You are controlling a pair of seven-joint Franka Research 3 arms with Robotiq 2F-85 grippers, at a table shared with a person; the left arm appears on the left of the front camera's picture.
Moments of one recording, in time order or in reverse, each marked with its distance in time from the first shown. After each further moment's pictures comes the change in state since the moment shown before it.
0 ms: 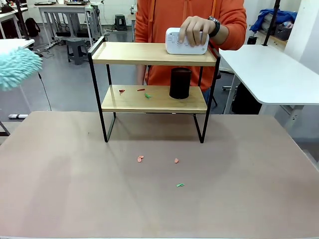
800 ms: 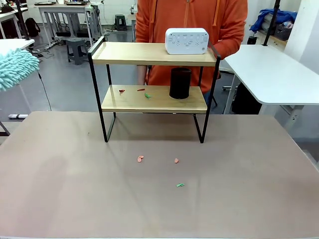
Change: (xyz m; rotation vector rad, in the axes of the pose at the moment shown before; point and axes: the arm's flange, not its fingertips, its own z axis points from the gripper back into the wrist) left arm -0.003 0.018 0.020 -0.011 -0.026 0.007; right arm 0.000 0.000 0.000 0.000 0.000 0.000
